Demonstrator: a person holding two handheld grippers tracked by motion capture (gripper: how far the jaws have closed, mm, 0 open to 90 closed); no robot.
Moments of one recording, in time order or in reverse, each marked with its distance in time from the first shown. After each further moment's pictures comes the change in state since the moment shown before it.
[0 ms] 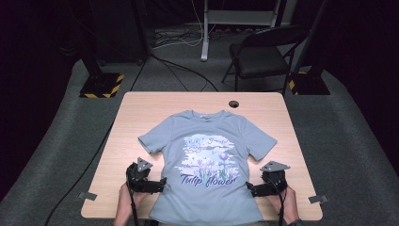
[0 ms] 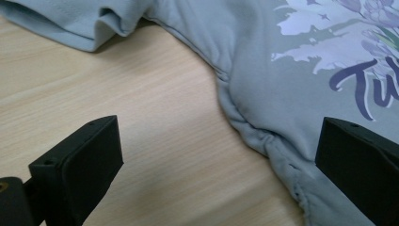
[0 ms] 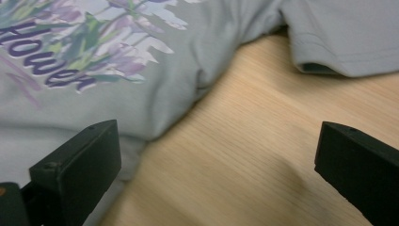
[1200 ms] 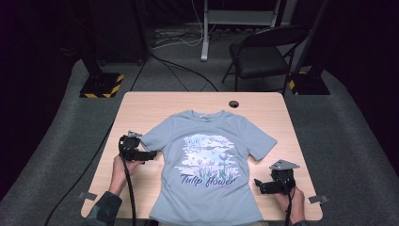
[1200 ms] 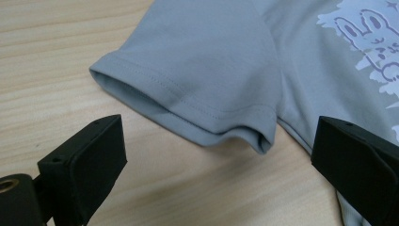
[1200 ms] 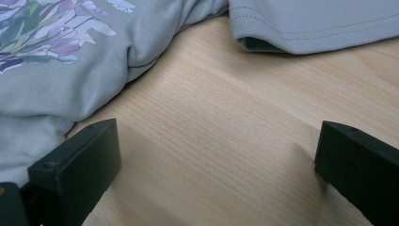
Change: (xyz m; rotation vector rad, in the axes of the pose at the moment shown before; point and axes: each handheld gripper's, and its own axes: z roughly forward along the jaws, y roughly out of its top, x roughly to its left) left arm 0.075 0.066 0.035 0.051 0.001 -0.110; right arm -0.031 -0.014 0.002 -0.016 -0.028 0.015
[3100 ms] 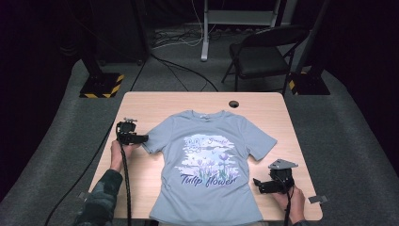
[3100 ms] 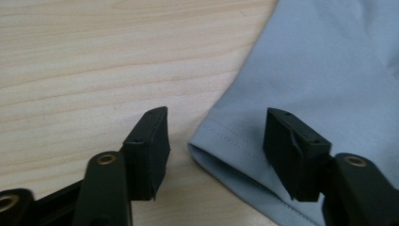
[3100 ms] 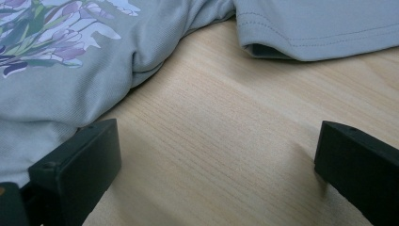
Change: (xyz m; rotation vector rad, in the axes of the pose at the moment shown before) left arm 0.056 0.034 0.042 0.015 0.085 -0.060; right arm 0.001 0.003 0.003 0.000 0.013 -0.011
